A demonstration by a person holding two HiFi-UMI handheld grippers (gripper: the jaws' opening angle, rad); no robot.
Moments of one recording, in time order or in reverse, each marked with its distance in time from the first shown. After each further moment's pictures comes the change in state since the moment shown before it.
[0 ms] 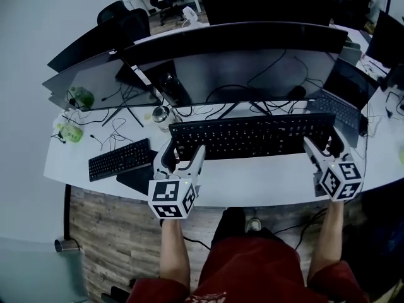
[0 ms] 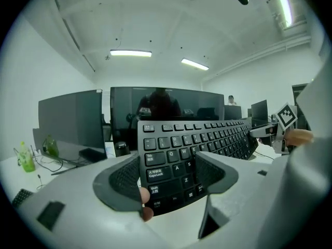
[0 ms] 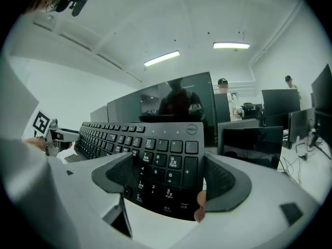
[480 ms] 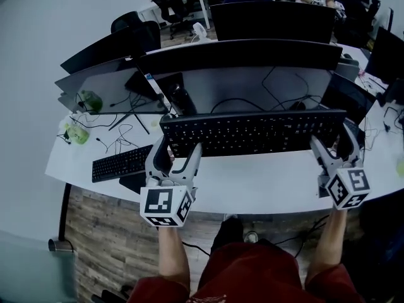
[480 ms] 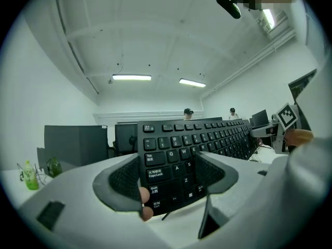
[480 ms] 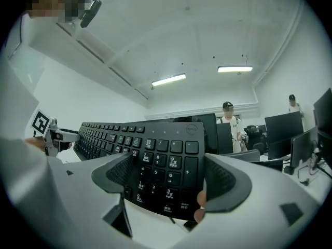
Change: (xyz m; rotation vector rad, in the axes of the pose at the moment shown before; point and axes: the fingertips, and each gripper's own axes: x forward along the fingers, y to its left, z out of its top) left arm -0.047 -0.009 0.082 0.061 -0.236 0.053; right arm -0.039 0.013 0.090 -0.087 -0.232 0.017
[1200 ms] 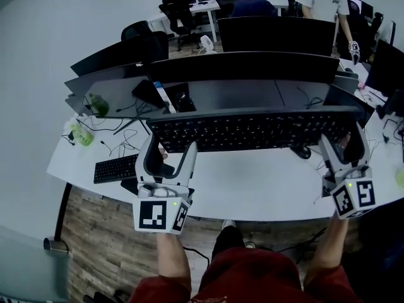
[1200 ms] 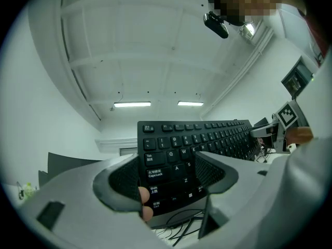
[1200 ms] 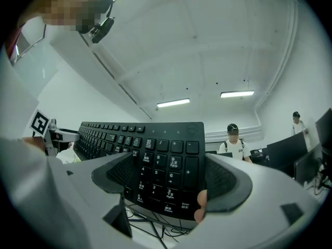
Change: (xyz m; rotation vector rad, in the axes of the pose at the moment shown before) left arm -0.040 -0.014 0.077 0.098 -0.270 0.048; right arm -0.037 0.007 0.081 -0.080 -0.278 0.015
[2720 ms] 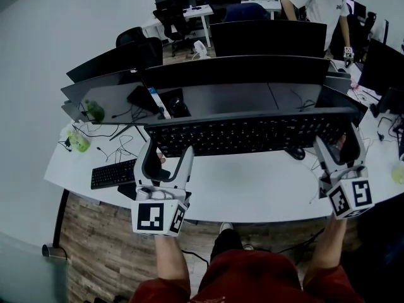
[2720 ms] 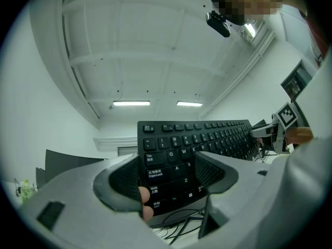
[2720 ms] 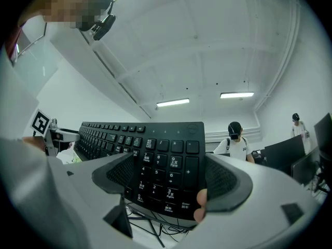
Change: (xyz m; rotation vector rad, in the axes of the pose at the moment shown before) left arm 0.001 0.001 -0.002 -0.025 0.007 -0.019; right arm -0.004 0.002 0.006 -0.019 0.014 -0.009
